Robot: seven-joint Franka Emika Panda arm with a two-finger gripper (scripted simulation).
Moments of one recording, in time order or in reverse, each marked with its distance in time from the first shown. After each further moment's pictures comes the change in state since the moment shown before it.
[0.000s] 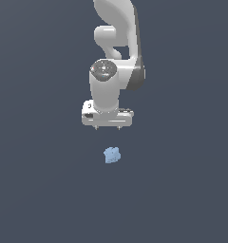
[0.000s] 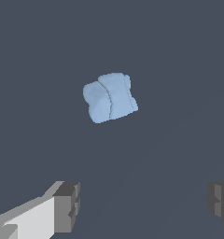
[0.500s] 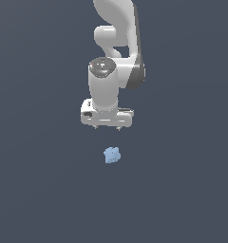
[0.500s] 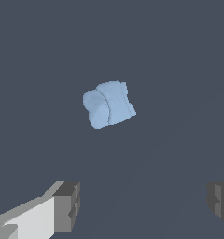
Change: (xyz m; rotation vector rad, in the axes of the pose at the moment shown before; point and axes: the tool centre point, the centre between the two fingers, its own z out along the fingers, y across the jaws) arm 0.005 0.001 -0.008 0.008 0.022 0.036
